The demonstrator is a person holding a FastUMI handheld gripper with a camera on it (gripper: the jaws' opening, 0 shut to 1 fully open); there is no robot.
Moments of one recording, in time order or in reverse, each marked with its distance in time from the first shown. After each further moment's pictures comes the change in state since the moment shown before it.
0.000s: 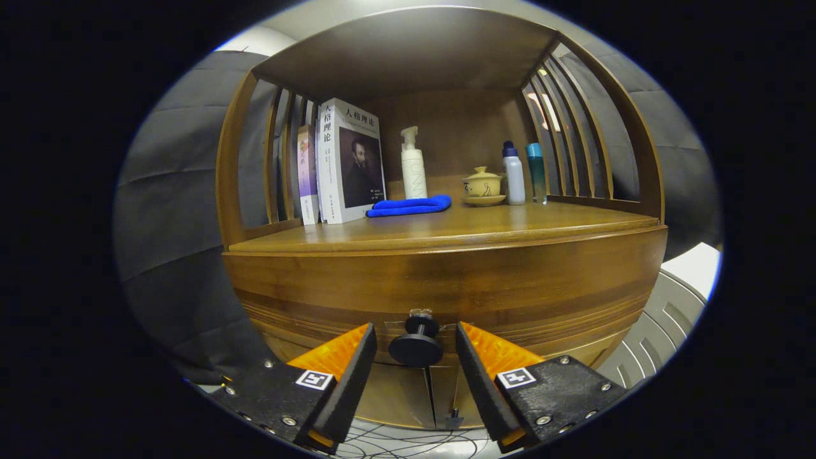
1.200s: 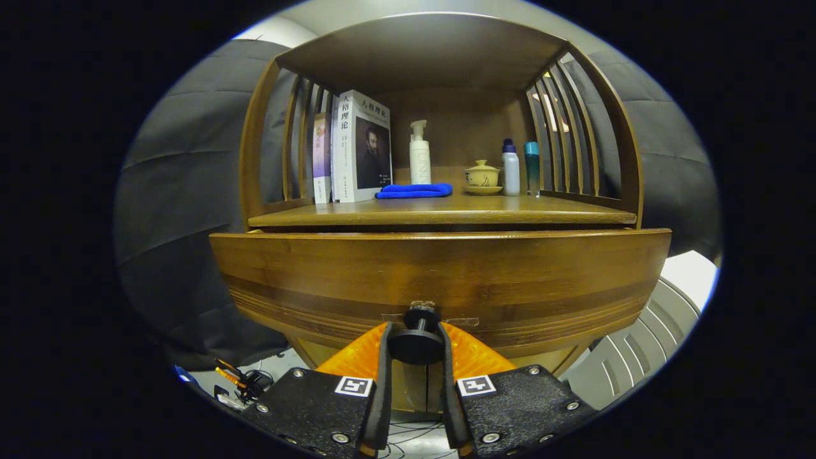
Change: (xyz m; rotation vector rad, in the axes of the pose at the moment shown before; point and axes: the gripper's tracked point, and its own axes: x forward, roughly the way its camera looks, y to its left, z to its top) arm -0.060 0.009 -0.022 -0.057 0.043 -0.014
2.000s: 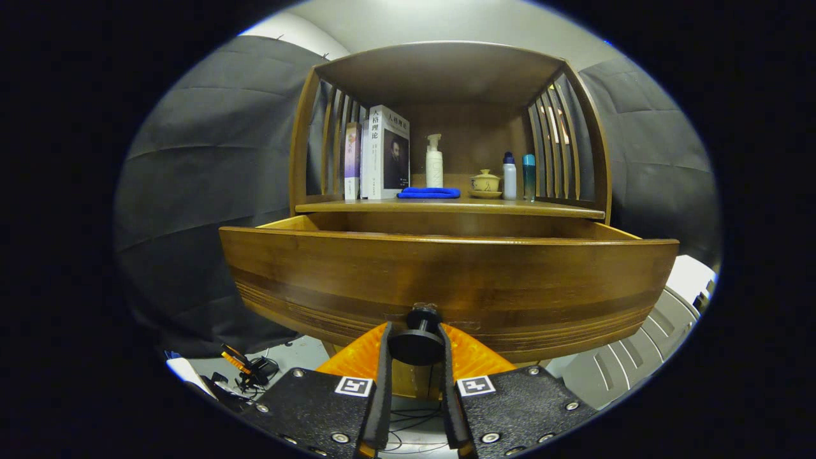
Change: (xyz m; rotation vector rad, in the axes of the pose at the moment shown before) arm -0.085 0.020 -0.024 -0.038 -0.040 0.039
